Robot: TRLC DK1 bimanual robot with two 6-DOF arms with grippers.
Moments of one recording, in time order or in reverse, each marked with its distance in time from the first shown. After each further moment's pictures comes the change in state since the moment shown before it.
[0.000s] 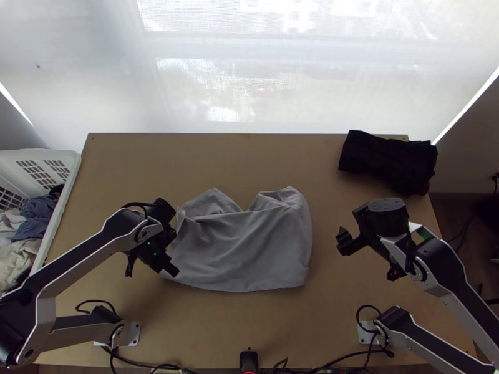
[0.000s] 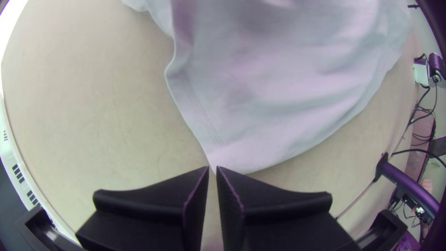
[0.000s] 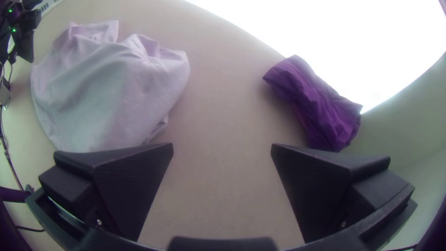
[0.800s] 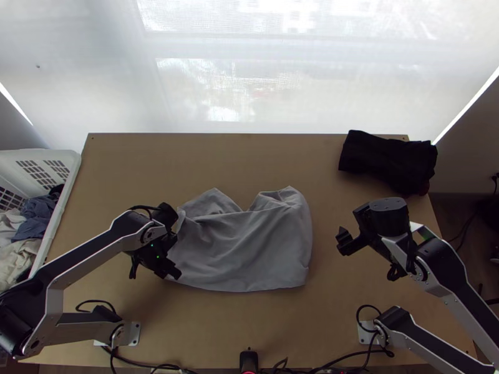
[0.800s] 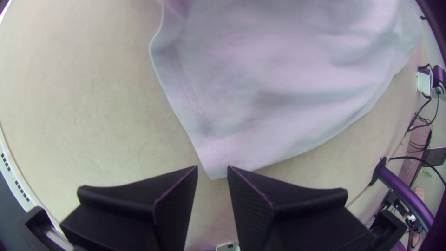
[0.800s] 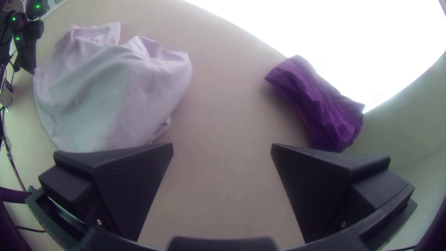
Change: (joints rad) left arm -0.003 0.053 -0.039 0.014 0.034 -0.058; right arm -0.011 -0.002 0.002 -0.001 -0.022 0.004
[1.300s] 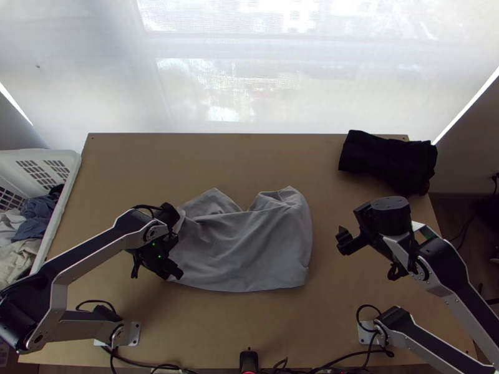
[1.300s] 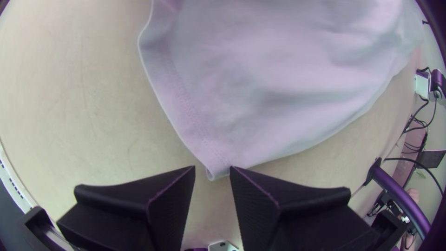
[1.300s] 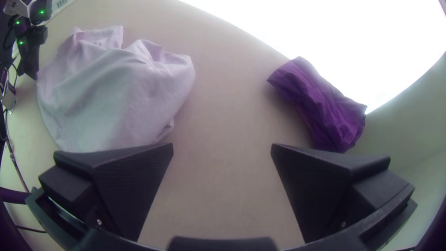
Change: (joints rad) left arm -0.001 0.034 0.008 -0.013 0.037 -0.021; right arm -0.011 -0.001 0.009 -0.001 -0.027 0.000
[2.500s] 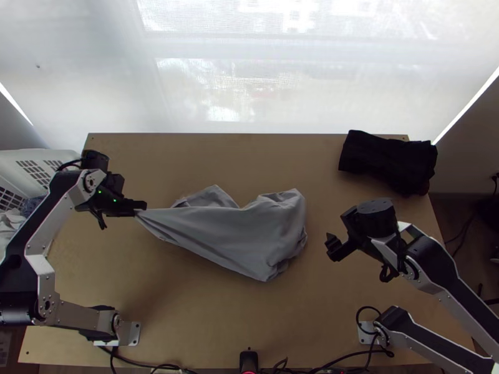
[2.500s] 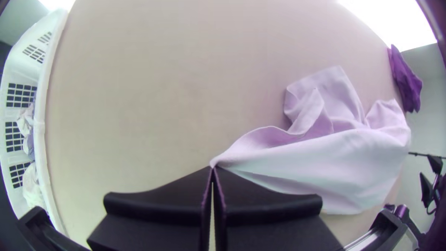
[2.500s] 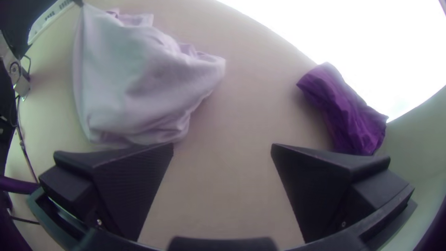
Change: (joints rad) left arm 0.563 0.089 0.330 0.124 0.037 0.037; right arm 0.093 0.040 -0.010 0.004 -0.053 0.029
